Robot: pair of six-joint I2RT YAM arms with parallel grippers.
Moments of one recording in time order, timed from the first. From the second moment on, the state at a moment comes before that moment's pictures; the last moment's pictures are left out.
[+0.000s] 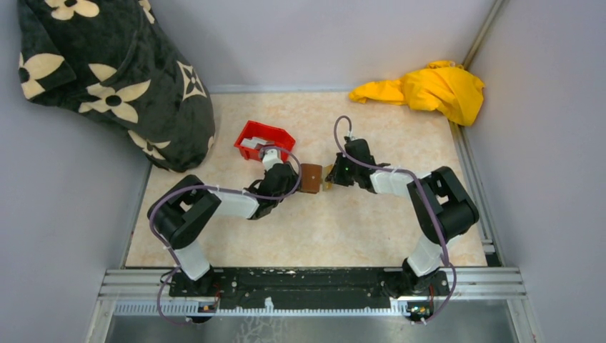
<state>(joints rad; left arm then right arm) -0.78 1.76 0.70 0.49 -0.41 -0.81 0.49 1.68 0.84 0.08 -0.17 0.66</state>
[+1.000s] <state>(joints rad) -0.80 1.70 0.61 0.50 -0.47 -0.95 0.40 1.74 0.68 0.45 -0.42 0.93</state>
